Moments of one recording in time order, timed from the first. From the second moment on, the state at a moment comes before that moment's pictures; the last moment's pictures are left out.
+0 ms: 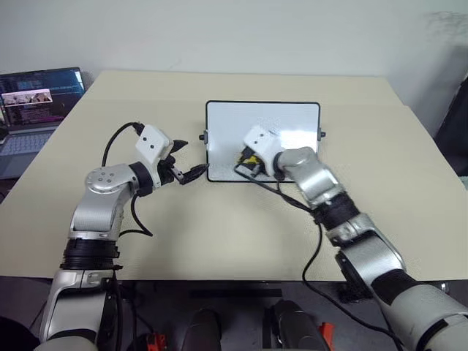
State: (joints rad) left arm -0.57 0.63 0.07 0.17 -0.25 0.31 -0.87; right arm -0.96 -0.21 0.28 0.25 -0.13 0.81 0.69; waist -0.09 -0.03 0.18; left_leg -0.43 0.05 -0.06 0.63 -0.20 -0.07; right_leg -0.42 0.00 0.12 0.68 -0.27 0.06
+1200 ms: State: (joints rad) left arm -0.62 0.63 0.04 0.13 -0.28 0.35 -0.93; right arm -0.56 -0.71 -0.11 -0.13 0.18 0.64 0.84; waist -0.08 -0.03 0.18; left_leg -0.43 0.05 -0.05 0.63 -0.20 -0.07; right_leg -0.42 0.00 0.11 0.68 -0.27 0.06
